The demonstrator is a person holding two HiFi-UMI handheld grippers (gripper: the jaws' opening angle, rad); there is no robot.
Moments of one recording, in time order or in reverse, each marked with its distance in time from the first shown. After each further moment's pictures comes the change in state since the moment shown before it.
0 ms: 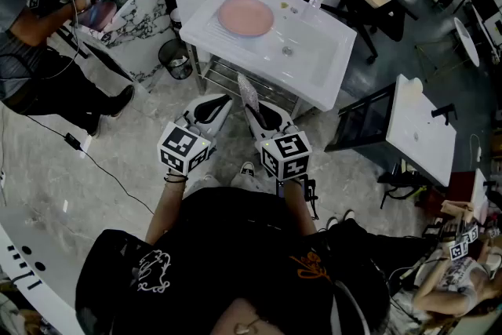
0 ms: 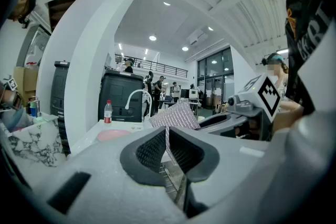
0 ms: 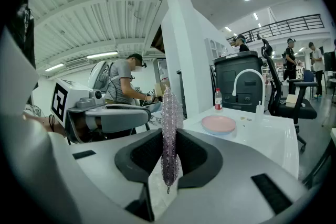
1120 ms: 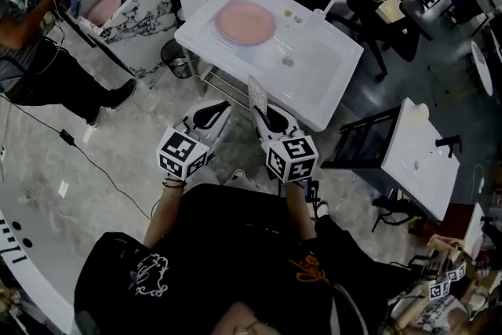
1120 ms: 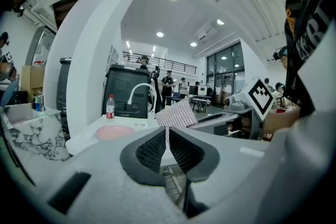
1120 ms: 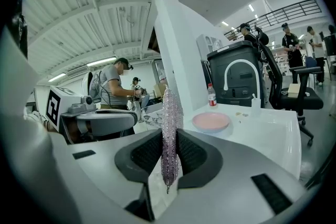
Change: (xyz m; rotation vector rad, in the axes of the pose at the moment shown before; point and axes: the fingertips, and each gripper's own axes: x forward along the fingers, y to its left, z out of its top) left arm 0.079 -0.004 -0.014 -0.031 0.036 0.095; right arm 0.006 -0.107 -0.011 0.067 -0.003 0.052
